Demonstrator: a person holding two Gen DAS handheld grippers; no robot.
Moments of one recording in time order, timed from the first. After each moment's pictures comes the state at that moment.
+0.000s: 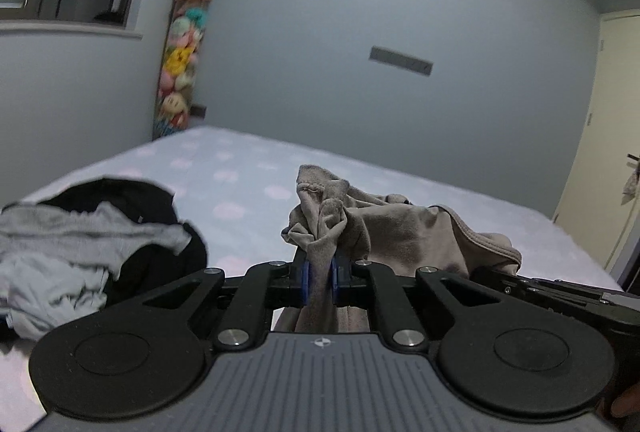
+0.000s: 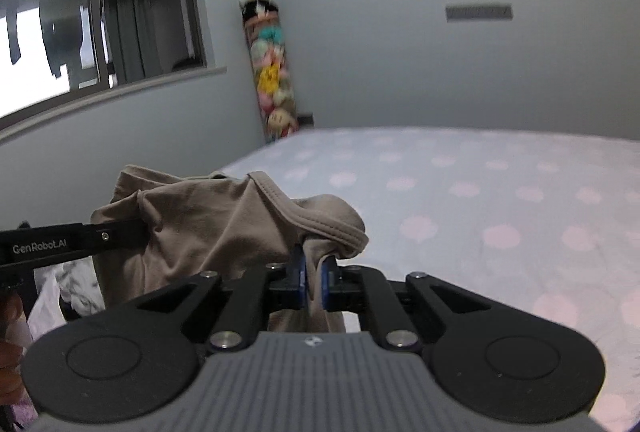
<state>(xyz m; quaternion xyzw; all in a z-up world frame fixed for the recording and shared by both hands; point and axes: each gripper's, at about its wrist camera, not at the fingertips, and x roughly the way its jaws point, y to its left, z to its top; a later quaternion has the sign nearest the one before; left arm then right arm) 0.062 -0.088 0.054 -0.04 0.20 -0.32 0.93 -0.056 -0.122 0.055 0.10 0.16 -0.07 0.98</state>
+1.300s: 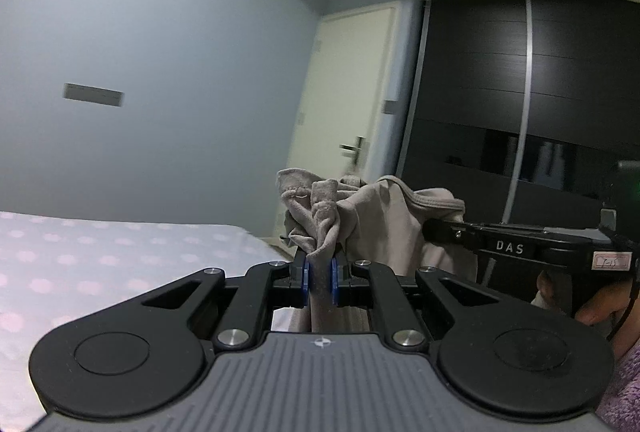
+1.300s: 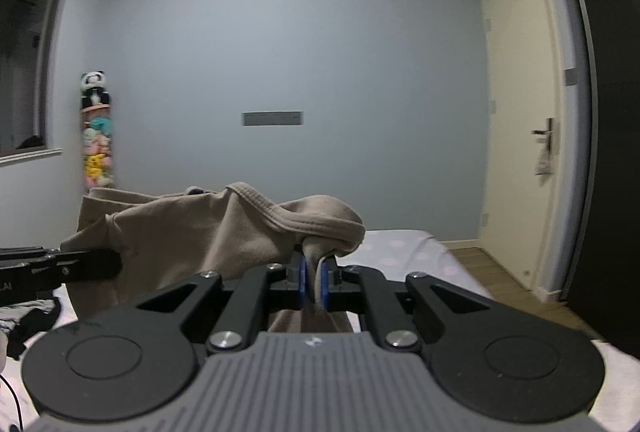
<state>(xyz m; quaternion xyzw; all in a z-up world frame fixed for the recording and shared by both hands) -0.166 -0.294 0.175 -0.03 0.12 -0.68 0.72 -0.437 -0.292 0.255 0.03 0.08 -0.35 0.93</state>
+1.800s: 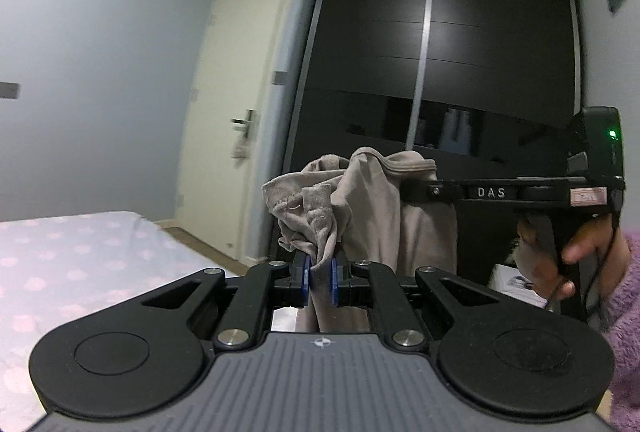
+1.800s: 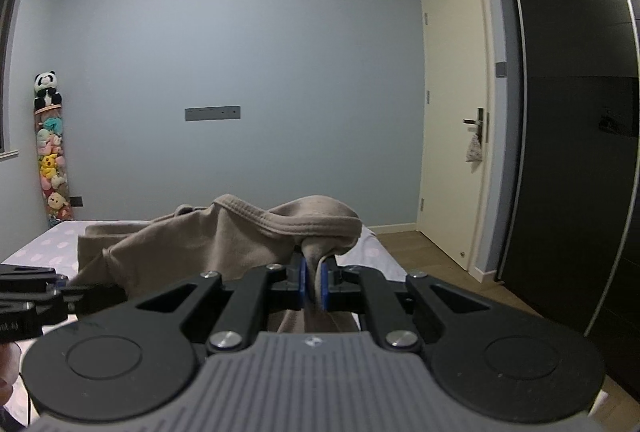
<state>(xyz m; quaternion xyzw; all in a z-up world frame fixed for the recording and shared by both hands) -0.248 -0.282 0.189 0.01 0.12 -0.79 0.60 -0.549 -0.294 0.297 0.05 0.10 -0.42 0.90</state>
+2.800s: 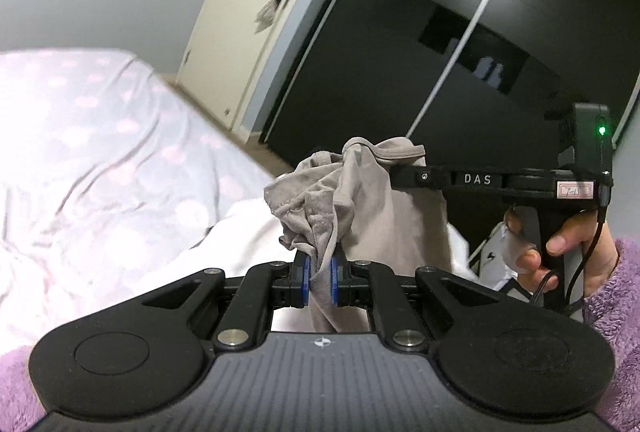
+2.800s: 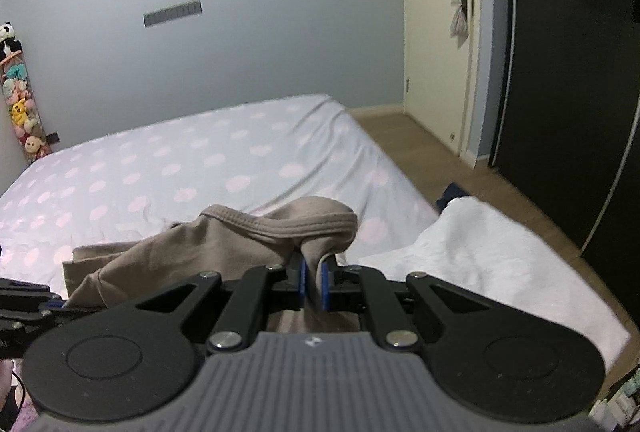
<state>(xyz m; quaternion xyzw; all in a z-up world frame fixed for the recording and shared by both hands) -0.223 -0.422 0.061 0.05 0.34 -0.75 0.57 -0.525 -0.494 0.173 0.17 0.25 -0.41 0.86</state>
